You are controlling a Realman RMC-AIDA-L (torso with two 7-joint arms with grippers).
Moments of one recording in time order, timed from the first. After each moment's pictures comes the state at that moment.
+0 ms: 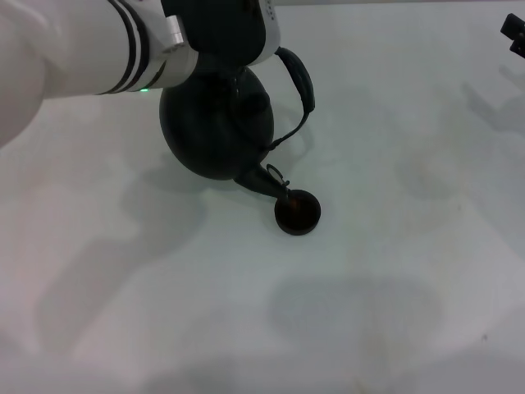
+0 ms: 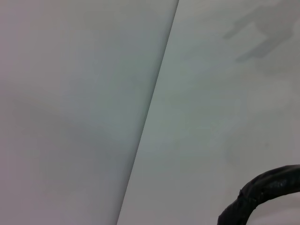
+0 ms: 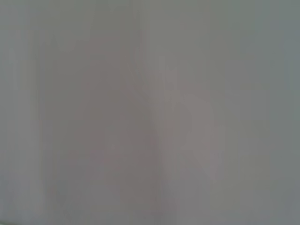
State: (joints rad) left arm -0.45 -2.08 1.89 1.64 2.83 0.98 -2.36; right arm 0.27 2.00 -0.93 -0.59 1.94 1.15 -2.08
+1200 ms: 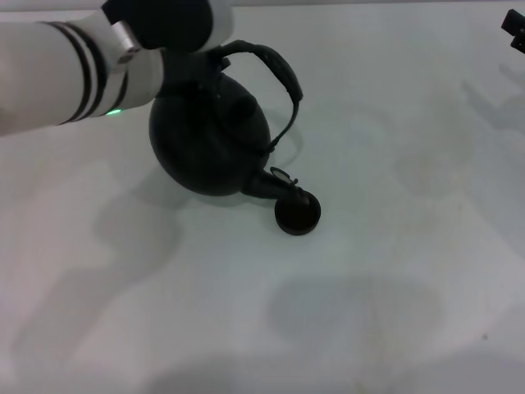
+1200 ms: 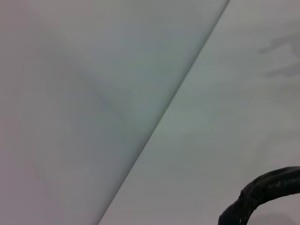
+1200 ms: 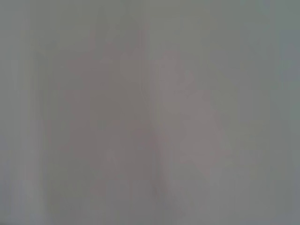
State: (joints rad) left arm -0.28 -2.08 1.88 1.76 2.83 0.96 -2.53; right arm 0.27 2.00 -0.93 -0.60 1.94 1.15 -2.07
